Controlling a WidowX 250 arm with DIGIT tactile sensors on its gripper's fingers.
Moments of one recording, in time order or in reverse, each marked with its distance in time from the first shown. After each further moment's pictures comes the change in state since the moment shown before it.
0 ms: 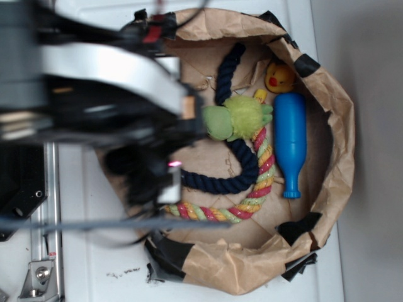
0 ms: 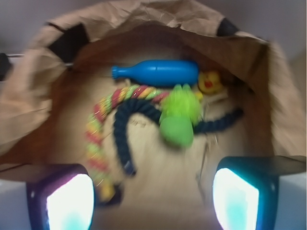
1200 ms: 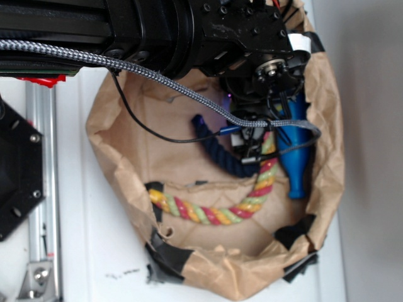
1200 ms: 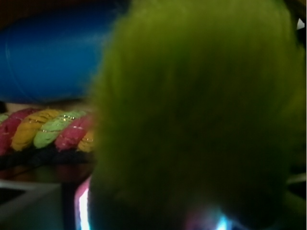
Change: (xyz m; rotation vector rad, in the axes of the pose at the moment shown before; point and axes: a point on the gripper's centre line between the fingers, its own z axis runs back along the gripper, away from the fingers) arm 0.031 0.020 -0.104 -0.058 0.191 0.137
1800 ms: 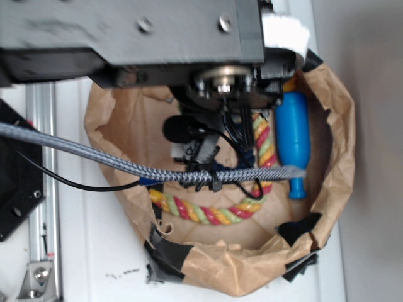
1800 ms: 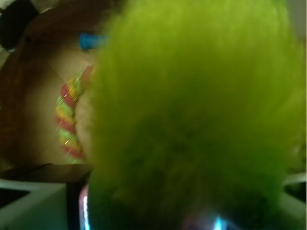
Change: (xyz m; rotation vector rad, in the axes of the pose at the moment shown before) arm -0.050 -0.023 0.136 0.095 0.078 -0.102
